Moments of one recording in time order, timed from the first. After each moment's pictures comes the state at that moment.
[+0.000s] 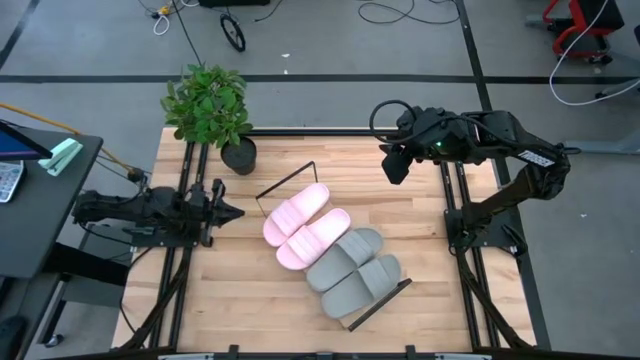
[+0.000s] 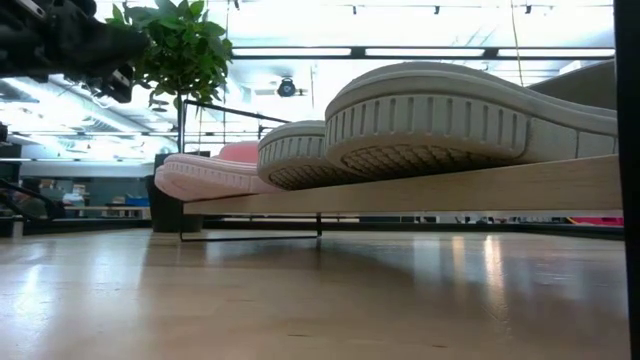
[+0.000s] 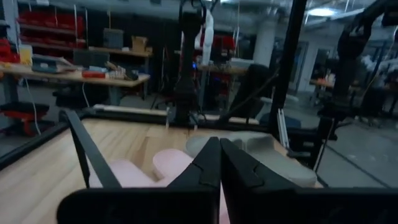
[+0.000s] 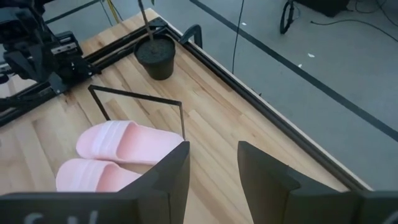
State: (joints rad) left arm -0.12 0.03 0.09 0.06 -0.09 -0.13; right arm -0.02 1.41 1.94 -1.29 0.44 0.53
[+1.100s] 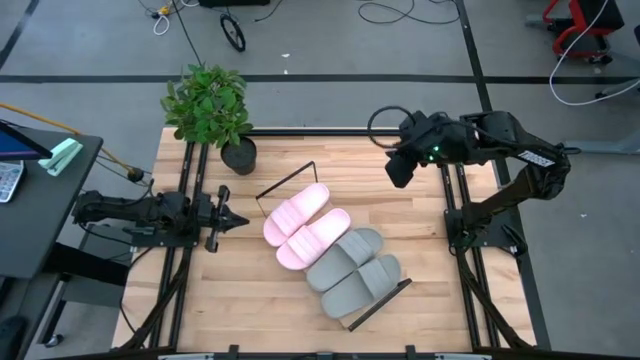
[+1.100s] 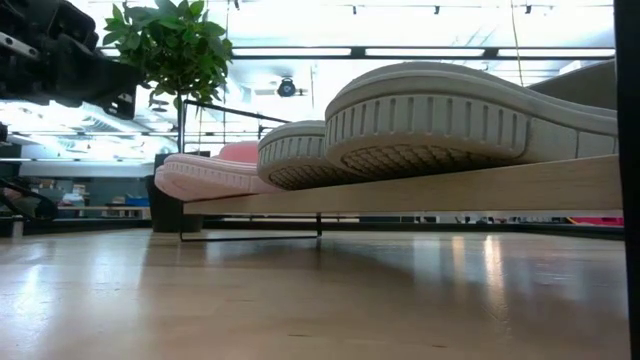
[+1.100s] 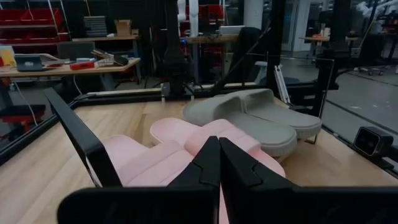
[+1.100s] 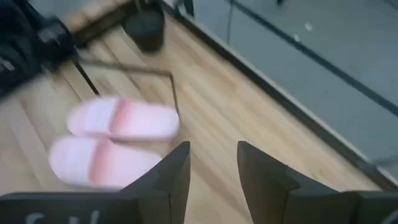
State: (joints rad) left arm -0.12 0.03 0.01 0.04 -0.04 0.01; right arm -0.02 1.41 1.94 -1.39 0.41 0.60
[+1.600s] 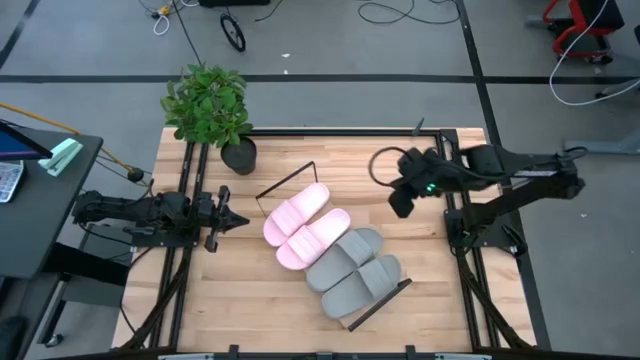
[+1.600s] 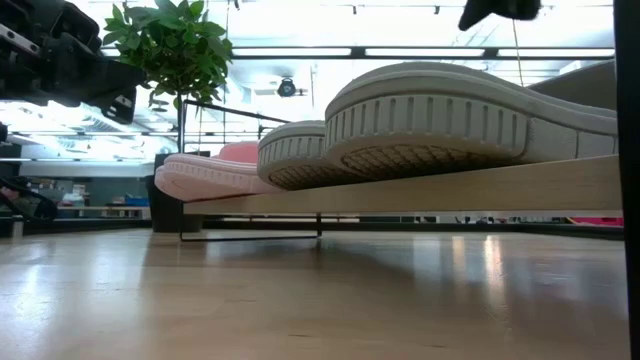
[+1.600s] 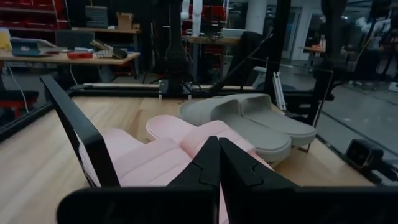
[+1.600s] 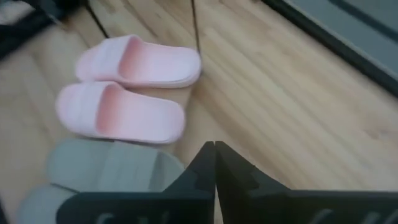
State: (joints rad) left arm -0.12 0.03 0.01 0.04 -0.04 -0.07; right arm 0.08 1.20 1.41 -1.17 0.33 0.74
